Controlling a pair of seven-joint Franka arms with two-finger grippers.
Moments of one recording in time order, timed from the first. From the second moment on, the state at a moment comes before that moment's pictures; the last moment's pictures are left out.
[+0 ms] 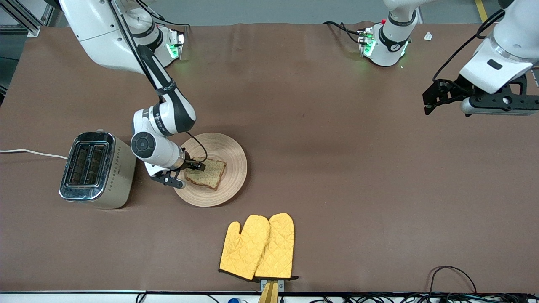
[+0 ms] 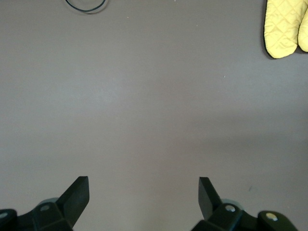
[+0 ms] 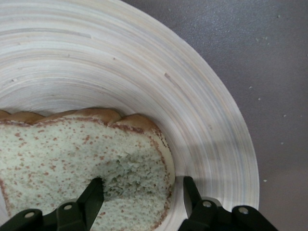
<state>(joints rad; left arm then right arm) 0.30 -0.07 -0.51 -1.65 0.02 1.68 -0.12 0.28 0.53 0.07 -1.95 0.13 2.39 0.55</state>
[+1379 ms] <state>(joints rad) -0.01 -0.09 -0.14 -1.64 0.02 1.61 -0.10 0.28 0.50 0.06 -1.70 -0.03 1.93 0.58</state>
